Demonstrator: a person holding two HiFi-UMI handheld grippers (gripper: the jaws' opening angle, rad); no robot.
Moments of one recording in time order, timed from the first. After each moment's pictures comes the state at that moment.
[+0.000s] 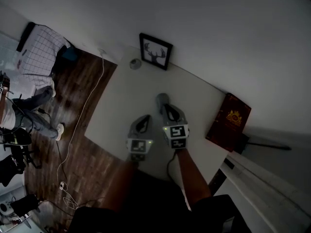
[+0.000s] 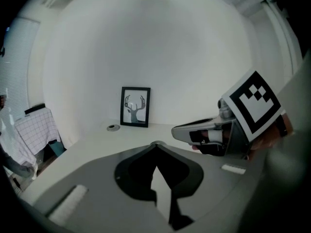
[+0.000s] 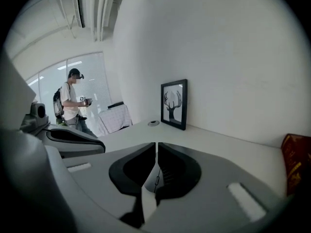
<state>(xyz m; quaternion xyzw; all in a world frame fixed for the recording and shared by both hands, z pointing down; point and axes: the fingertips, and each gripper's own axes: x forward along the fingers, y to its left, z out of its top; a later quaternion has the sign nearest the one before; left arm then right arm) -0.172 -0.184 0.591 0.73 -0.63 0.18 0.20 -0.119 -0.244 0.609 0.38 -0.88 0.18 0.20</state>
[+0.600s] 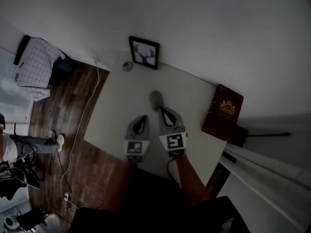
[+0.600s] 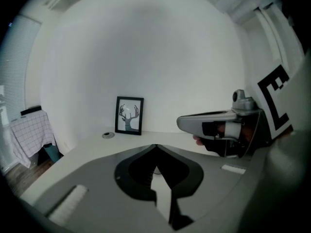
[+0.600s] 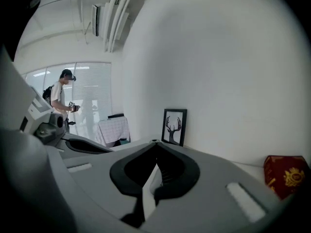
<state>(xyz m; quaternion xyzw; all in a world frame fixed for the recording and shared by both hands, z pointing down) -0.154 -0.167 0.556 0.76 -0.61 0.14 0.18 -0.104 -0.207 0.525 0.41 -0.90 0.10 0.11</state>
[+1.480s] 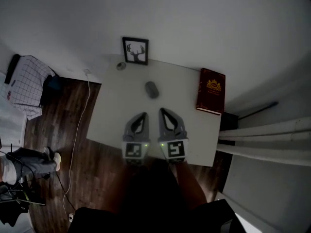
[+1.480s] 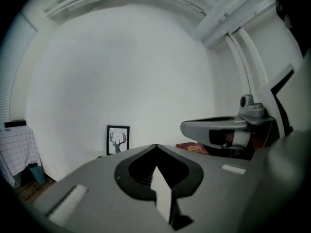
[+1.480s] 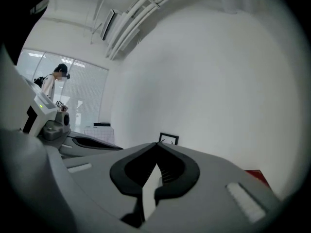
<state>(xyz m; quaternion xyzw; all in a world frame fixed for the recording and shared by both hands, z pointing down) -0.156 -0.066 0.461 0.83 -0.55 0.07 0.08 -0.099 -0.073 0.431 0.51 -0.86 0.00 0.08</state>
